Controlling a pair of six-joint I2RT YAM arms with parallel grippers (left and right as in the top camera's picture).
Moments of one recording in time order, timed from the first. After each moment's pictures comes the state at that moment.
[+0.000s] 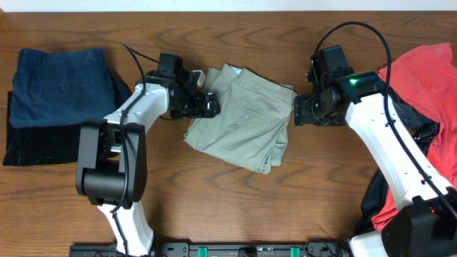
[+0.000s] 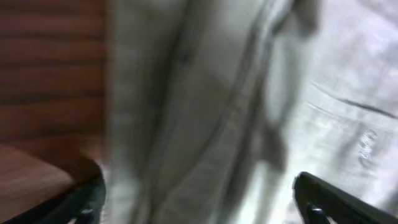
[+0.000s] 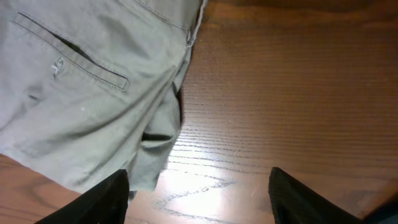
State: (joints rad) left arm -0.16 1.99 1.27 -0.58 0.50 -0.08; right arm 0.28 1.62 1.37 -1.08 -0.03 0.30
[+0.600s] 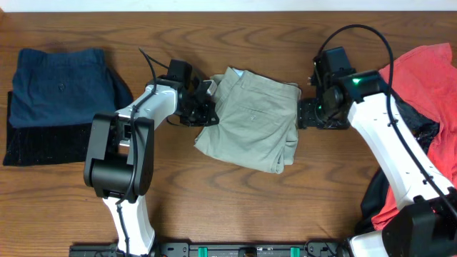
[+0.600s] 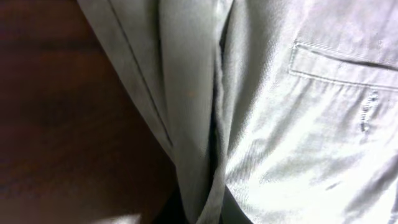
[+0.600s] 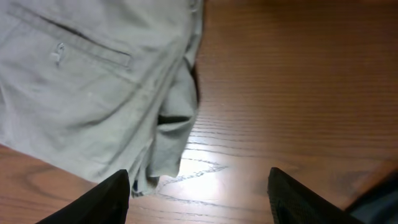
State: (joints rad) left arm -0.20 2.05 1.28 -0.65 0.56 -0.04; right arm 0.25 1.62 1.37 -1.14 -0.03 0.30
